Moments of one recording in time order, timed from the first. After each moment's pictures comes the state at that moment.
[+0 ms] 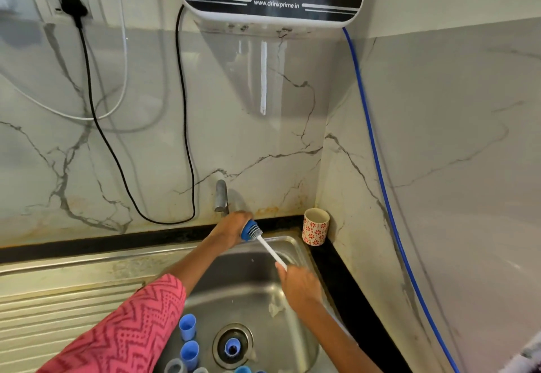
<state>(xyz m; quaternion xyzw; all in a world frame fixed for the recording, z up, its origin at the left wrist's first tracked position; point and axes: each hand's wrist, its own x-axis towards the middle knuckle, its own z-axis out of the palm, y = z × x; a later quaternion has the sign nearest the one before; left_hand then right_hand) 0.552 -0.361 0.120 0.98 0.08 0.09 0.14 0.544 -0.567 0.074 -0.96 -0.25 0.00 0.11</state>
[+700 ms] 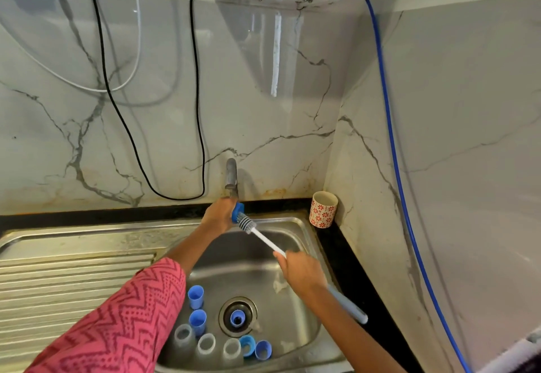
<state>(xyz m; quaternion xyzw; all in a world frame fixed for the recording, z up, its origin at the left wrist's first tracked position) 0.521 -0.336 0.094 0.97 0.17 0.12 0.13 0.532 -0.568 0.069 -0.94 -0.33 0.00 0.06</state>
